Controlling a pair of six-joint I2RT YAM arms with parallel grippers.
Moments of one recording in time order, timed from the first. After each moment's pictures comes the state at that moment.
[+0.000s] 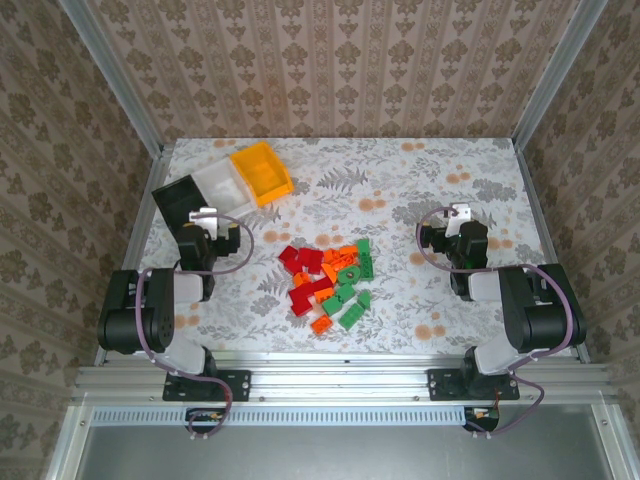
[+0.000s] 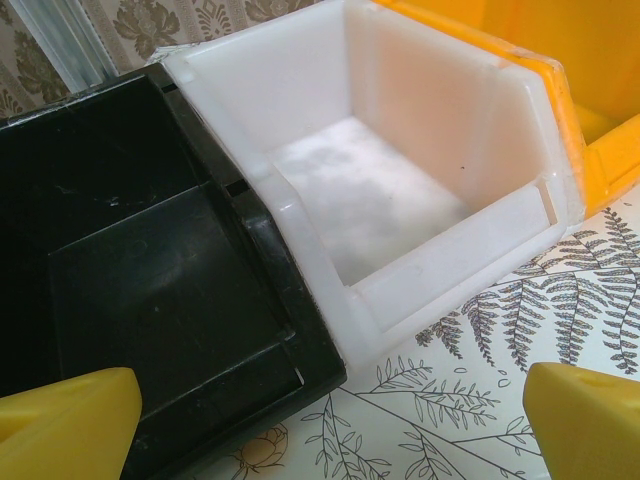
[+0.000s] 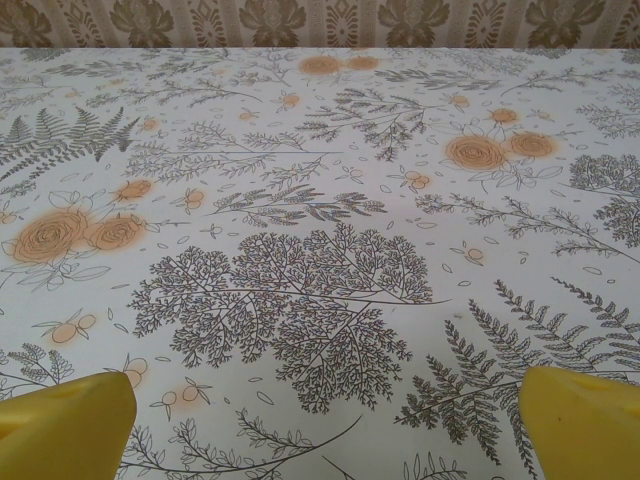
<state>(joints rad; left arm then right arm) -0.03 1.54 0.40 0.76 -0.02 0.11 -0.01 1.54 0.39 0.78 -0.03 0.01</state>
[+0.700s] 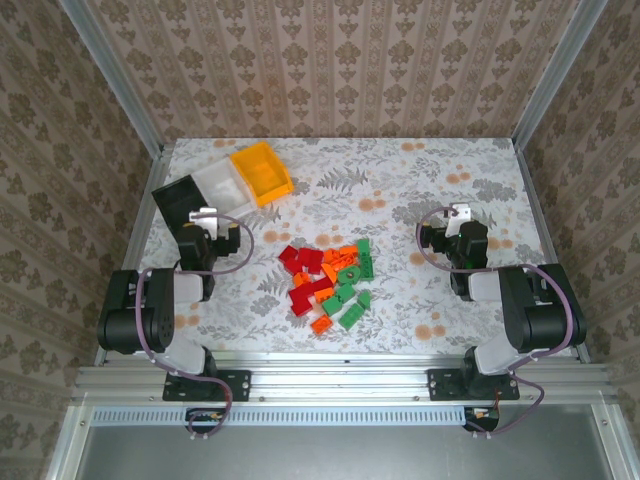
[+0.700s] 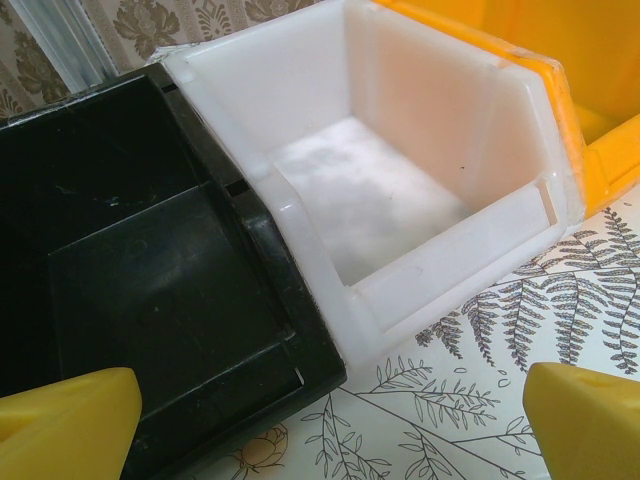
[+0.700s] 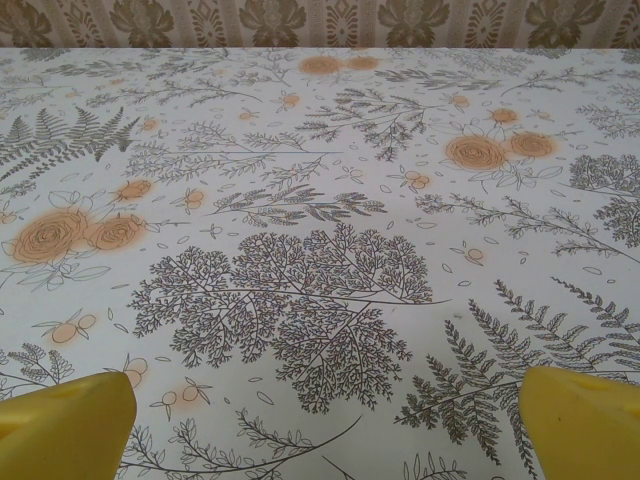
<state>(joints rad) -0.03 1.54 0.40 0.76 -0.02 0.11 -0.01 1.54 0.39 0.78 -0.03 0.01</state>
